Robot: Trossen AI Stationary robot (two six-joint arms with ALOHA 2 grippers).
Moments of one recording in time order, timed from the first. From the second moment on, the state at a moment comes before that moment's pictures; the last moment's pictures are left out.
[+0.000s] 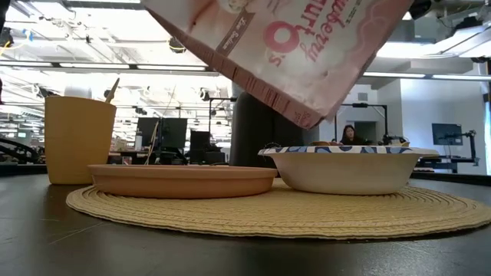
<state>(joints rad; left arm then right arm) -0.20 1.77 2.12 -1.43 -0.16 -0.04 0.46 0.79 0.84 -0.55 0.76 0.21</state>
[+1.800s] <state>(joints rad) -0.16 0.76 0.78 -0.45 -0.22 -0.13 0.35 0.92 0.84 -0.55 0.70 0.26</state>
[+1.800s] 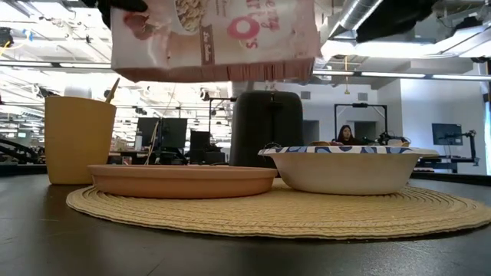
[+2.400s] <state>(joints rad) -0.15 0.61 0.67 -0.18 -0.22 -0.03 0.30 1.10 0.71 0.08 0.65 -0.08</state>
